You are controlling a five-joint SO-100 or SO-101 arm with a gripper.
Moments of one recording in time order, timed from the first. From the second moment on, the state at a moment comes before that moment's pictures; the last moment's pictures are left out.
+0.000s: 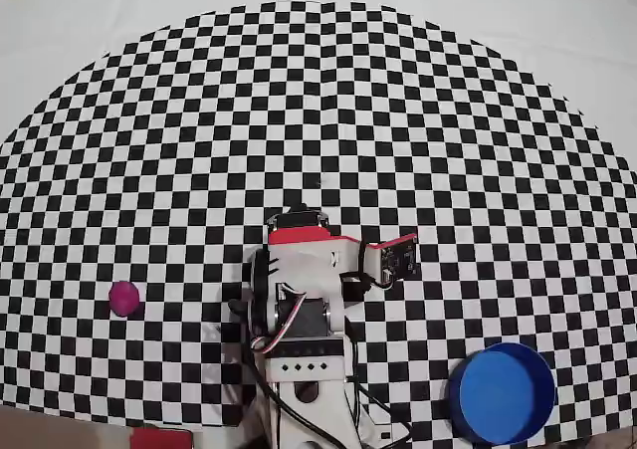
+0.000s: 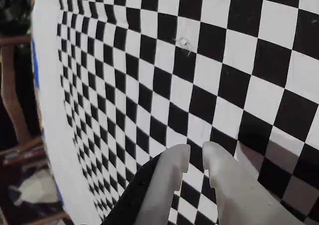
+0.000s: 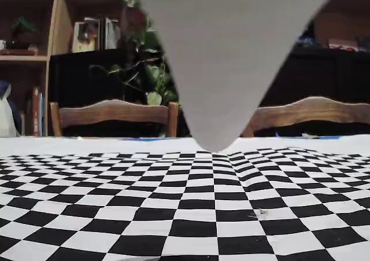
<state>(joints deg) -0.5 185.3 177.9 46.1 -5.9</state>
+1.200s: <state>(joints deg) -0.5 185.3 177.9 46.1 -5.8</state>
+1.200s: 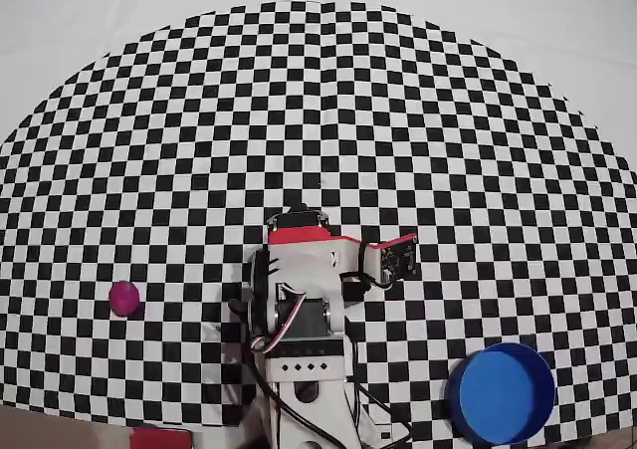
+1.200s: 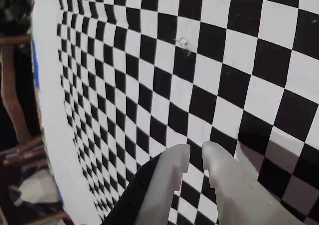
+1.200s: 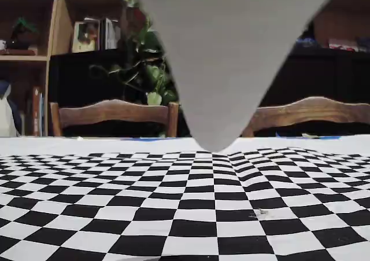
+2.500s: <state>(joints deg) 1.2 185.2 177.9 15.0 -17.8</state>
